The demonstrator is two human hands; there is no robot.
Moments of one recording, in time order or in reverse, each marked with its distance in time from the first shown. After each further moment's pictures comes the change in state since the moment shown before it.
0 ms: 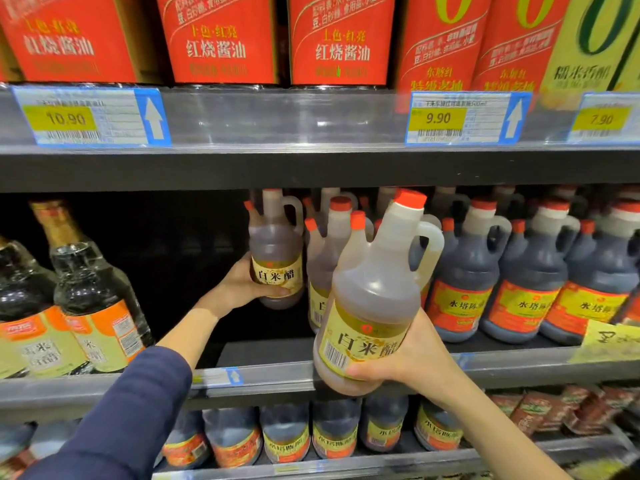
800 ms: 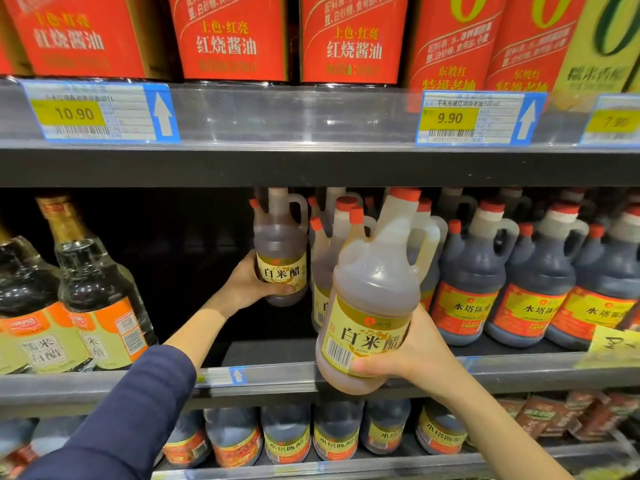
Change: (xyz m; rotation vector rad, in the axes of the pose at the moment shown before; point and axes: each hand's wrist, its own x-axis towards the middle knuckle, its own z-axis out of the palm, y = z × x) left_hand -0.004 0.004 0.006 0.050 0.087 0.004; right_hand 0.008 0.003 -0.001 0.058 -0.068 0.021
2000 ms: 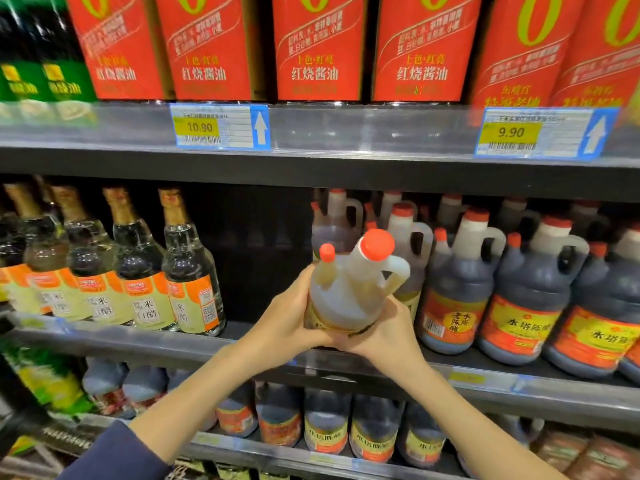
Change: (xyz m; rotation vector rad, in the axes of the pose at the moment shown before) left_hand -0.143 0.067 -0.004 0.191 -0.044 0.418; right_hand 0.033 -0.015 0.084 -0.135 0.074 -0.244
